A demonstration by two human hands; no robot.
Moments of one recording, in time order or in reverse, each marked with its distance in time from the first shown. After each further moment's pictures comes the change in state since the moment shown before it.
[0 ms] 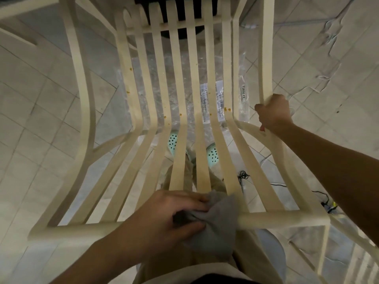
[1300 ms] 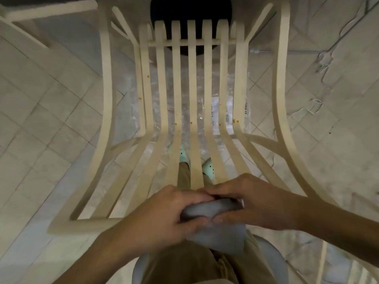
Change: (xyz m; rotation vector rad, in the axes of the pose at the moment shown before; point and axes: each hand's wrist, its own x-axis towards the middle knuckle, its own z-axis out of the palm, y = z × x) left_hand -0.029 -0.032 -0.021 0.056 0.016 0.106; right_hand -0.220 -0.067 -0.006 -0.096 -0.997 -0.766
